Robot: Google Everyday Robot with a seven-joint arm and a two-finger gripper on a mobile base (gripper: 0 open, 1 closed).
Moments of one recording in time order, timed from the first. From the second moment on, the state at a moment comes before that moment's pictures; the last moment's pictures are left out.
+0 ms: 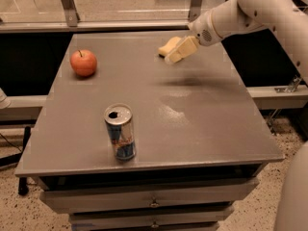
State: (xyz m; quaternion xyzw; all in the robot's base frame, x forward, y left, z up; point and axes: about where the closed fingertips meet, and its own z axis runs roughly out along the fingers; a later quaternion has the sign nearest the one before) arm 0.730 -0.089 0.898 -0.49 0.75 0.16 0.41
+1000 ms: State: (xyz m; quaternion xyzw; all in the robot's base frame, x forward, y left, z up) arm 0.804 -0.100 0.875 -0.46 0.76 0.11 0.44
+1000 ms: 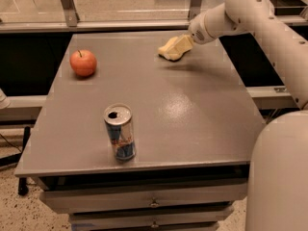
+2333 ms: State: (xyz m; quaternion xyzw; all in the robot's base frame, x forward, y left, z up) arm 0.805 -0.103 0.862 -0.46 0.77 0.10 0.44
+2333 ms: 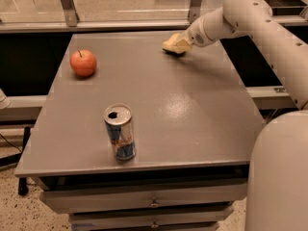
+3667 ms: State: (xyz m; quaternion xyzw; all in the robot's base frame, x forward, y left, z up) arm 0.705 -0.108 0.951 -0.53 0.71 0.16 0.44
